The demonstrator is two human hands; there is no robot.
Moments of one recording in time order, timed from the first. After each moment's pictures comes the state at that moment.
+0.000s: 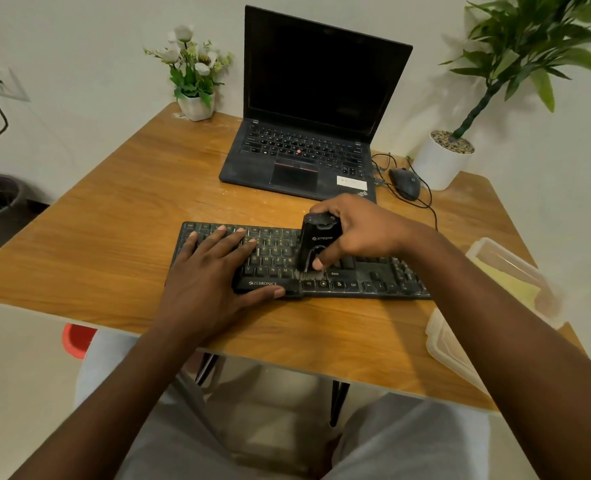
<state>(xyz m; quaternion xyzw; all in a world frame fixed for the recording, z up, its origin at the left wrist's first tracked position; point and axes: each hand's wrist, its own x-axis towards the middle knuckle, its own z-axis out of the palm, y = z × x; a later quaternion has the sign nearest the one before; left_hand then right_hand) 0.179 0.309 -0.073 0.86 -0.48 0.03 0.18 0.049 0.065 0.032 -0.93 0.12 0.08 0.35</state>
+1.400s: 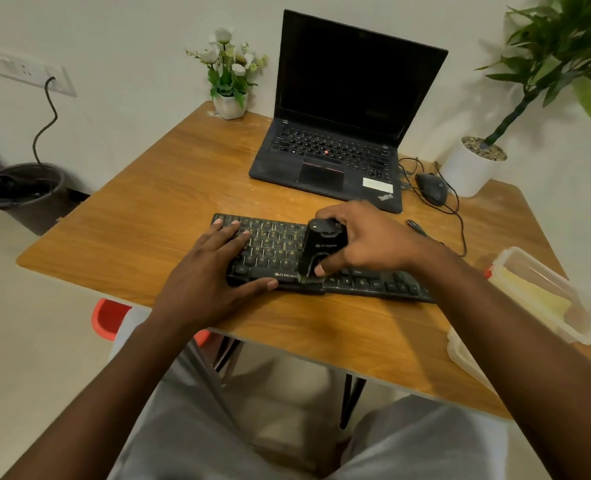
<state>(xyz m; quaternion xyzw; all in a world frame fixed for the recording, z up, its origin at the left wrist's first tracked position) 0.196 0.346 -0.077 0.86 -0.44 -0.02 0.28 0.053 0.106 0.031 -0.94 0.10 0.05 0.33</state>
